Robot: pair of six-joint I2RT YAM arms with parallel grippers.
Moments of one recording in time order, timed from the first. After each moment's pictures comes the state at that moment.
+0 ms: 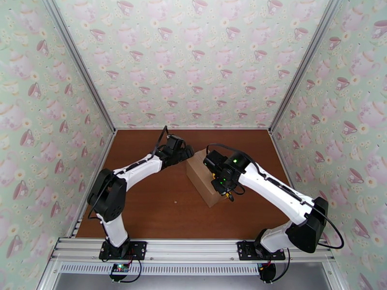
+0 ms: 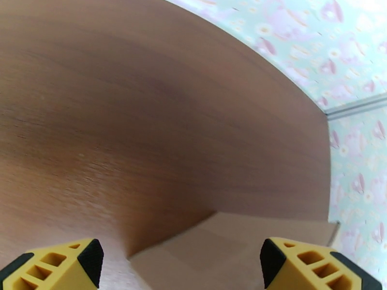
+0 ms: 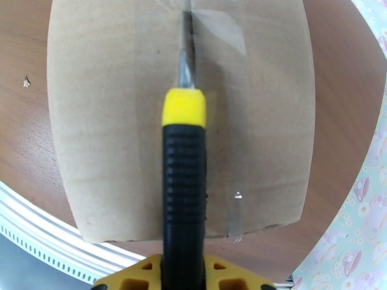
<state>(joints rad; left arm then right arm) -0.56 1.82 1.34 -0.31 -0.08 -0.87 0.81 1.47 1.45 -1.45 0.20 0.23</state>
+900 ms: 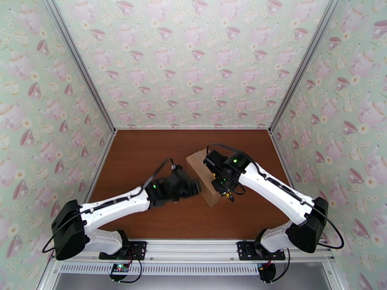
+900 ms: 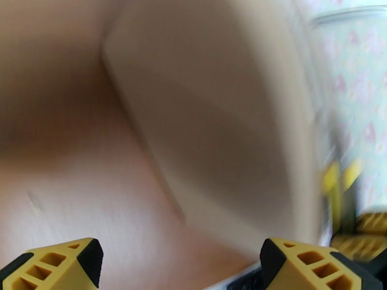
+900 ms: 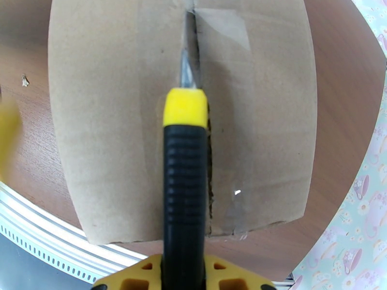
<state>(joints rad) -1.05 1.37 0.90 -0.41 -0.09 -1.26 0.81 1.47 1.45 -1.45 0.20 0.24</state>
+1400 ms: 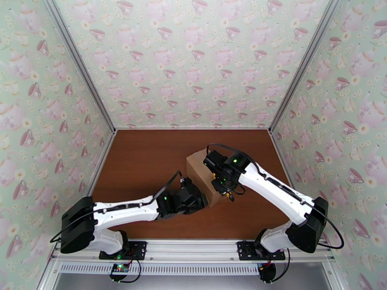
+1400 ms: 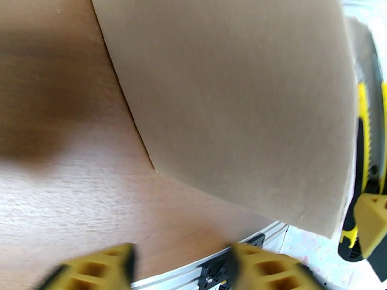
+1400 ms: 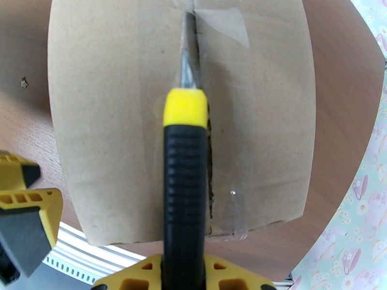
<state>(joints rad) -1.17 1.47 0.90 -0.28 -0.09 -1.40 0.81 1.47 1.45 -1.45 0.21 0.24</state>
